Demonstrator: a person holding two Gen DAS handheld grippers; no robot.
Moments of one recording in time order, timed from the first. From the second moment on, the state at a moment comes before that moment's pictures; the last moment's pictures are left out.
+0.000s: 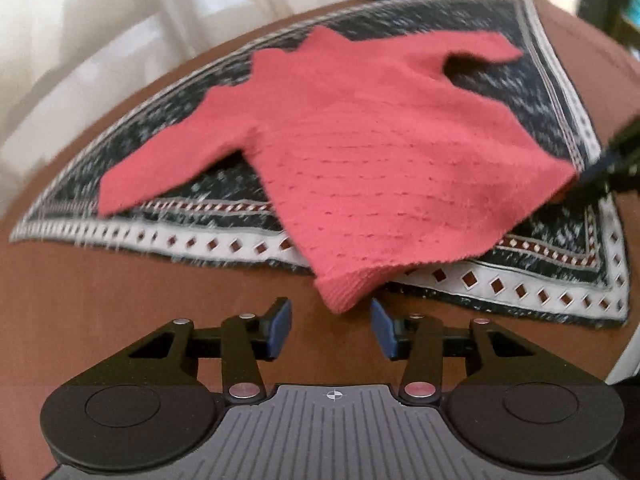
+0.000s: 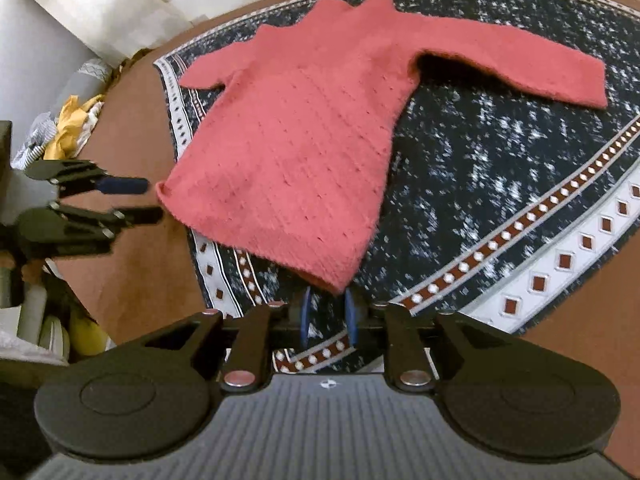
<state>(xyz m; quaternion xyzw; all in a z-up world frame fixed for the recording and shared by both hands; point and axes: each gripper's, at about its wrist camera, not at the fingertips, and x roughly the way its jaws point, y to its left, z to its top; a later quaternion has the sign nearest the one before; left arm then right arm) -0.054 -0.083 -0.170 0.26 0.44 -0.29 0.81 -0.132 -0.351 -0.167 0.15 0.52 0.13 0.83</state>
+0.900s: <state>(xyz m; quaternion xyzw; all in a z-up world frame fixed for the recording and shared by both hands) 0.035 -0.069 -0.155 0.11 0.46 -0.23 0.85 -0.082 -0.349 -0.129 0.16 0.48 0.11 0.85</state>
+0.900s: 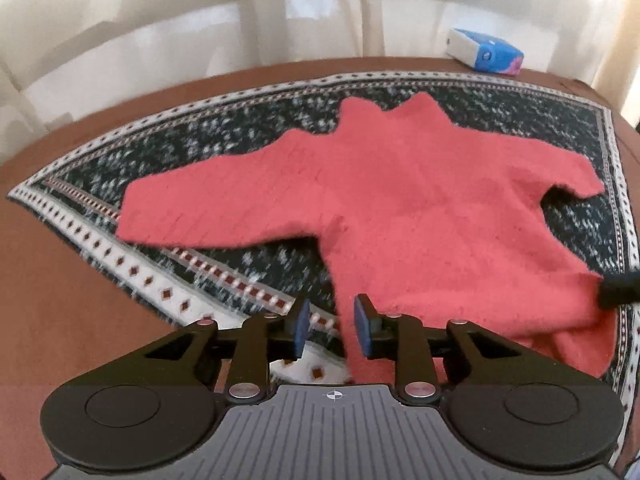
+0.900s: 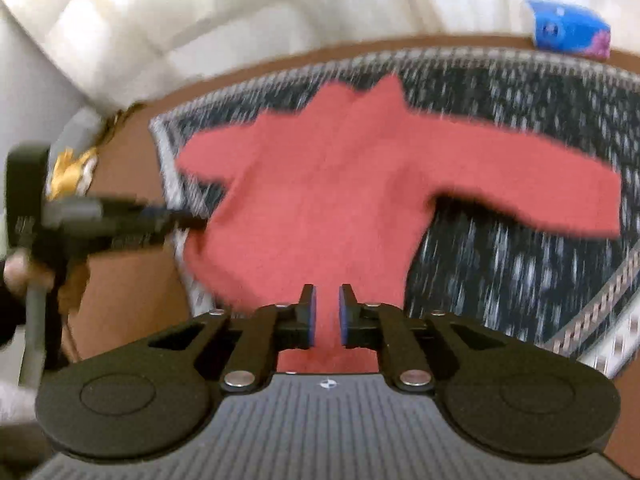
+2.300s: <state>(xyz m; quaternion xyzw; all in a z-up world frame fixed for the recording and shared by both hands) -0.027 -0.075 -0.152 0.06 0.48 -0.24 0.85 -0.108 -0.336 -0.116 0.26 0.44 0.16 0.85</state>
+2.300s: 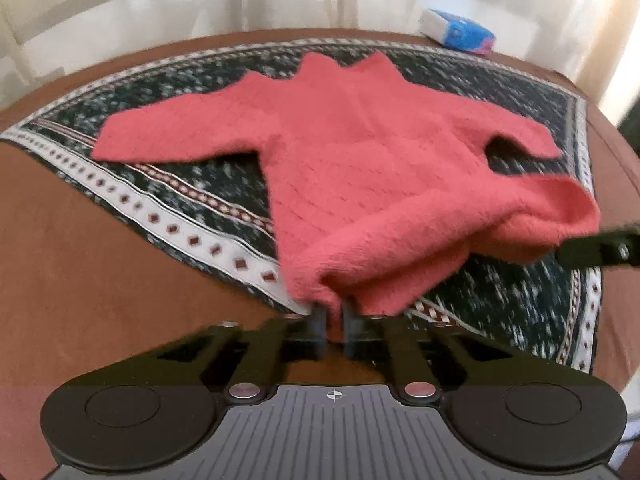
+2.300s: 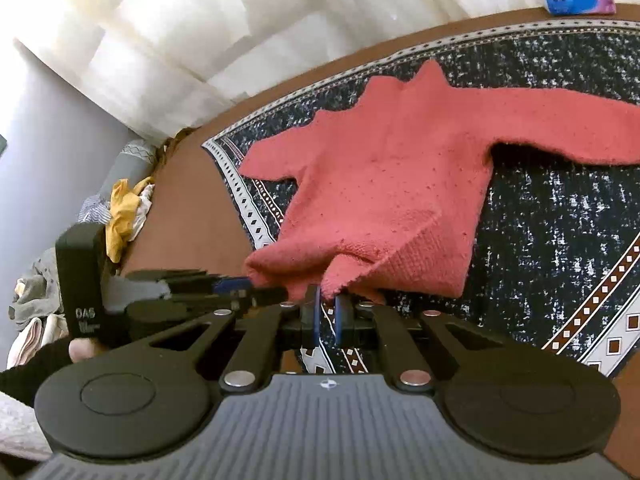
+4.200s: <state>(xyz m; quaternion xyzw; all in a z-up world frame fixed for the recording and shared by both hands) 0.009 -0.251 -0.151 0.21 0.37 -0.34 0.84 -0.018 -0.456 -0.122 0.16 0.42 -0.06 0.89</state>
